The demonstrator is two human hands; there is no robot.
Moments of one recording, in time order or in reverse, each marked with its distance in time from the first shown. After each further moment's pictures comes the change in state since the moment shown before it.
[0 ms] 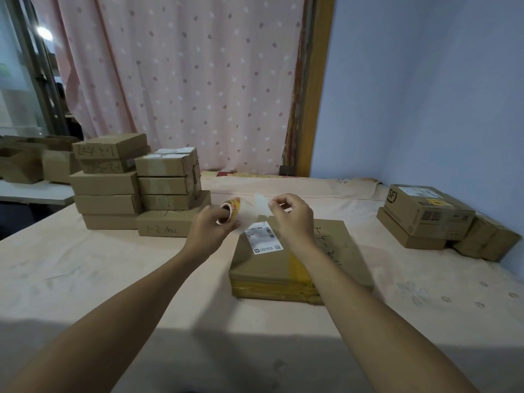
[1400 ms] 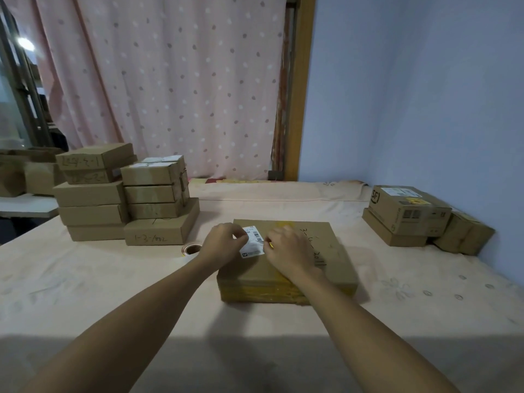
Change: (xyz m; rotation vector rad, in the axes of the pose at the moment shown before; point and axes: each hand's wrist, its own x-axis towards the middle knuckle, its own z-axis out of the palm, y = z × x) left_hand -0.001 0.021 0.048 0.146 -0.253 -0.074; right_hand -0.035 0.031 -0.027 -0.868 -0.234 -0.349
